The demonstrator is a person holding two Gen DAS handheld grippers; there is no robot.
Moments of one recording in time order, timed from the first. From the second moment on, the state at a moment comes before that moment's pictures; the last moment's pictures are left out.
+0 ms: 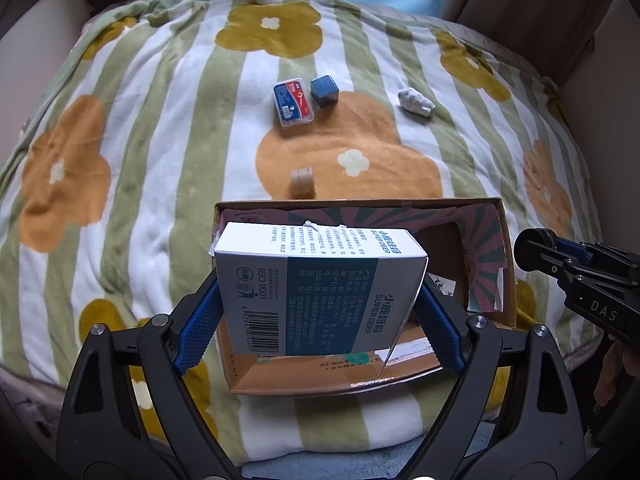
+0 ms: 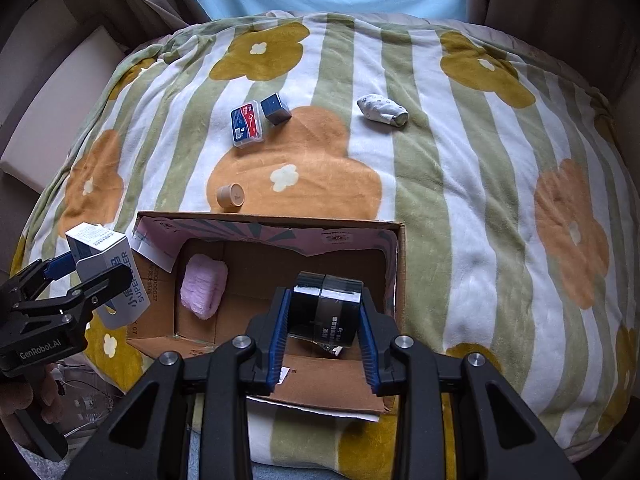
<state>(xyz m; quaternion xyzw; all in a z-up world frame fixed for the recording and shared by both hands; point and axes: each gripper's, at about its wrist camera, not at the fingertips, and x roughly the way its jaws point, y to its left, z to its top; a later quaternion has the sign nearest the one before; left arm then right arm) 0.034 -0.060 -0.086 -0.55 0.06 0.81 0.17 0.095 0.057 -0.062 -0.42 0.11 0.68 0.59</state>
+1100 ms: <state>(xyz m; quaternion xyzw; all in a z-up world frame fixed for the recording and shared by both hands) 0.025 -0.065 -0.086 -0.56 0.04 0.81 0.16 0.084 0.074 -0.069 -0.42 0.15 0.67 0.59</state>
